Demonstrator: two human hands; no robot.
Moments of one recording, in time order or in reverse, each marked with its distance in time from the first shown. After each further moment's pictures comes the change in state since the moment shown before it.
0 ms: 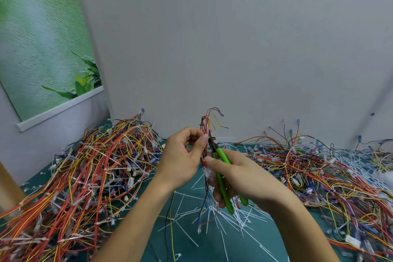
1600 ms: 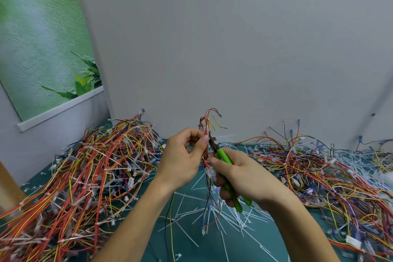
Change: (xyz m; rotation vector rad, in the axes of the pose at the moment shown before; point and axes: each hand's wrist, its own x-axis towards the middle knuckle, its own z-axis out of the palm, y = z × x) left_hand -0.001 0.000 0.002 0.003 -0.004 0.009; right_hand 0.004 0.007 -0.003 -0.051 0.048 -0.010
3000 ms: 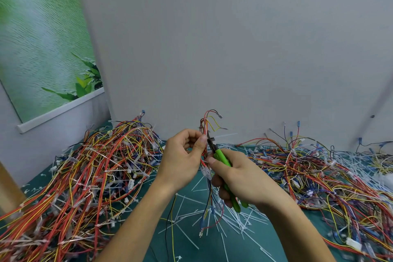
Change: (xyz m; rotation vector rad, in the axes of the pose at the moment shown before) left_hand 0.002 -0.001 0.003 -0.038 0.059 -0.023; right_hand 0.002 -0.001 0.004 -0.078 0.058 -0.051
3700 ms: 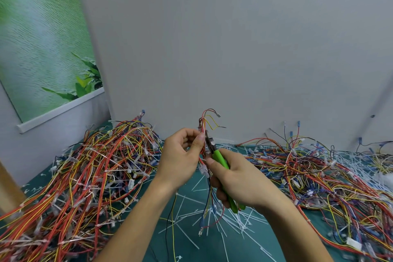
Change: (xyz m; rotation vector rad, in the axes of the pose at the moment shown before) left_hand 0.002 0.000 0.001 -0.072 0.049 -0.065; right_hand -0.001 -0.002 0.004 -0.083 0.003 -0.027
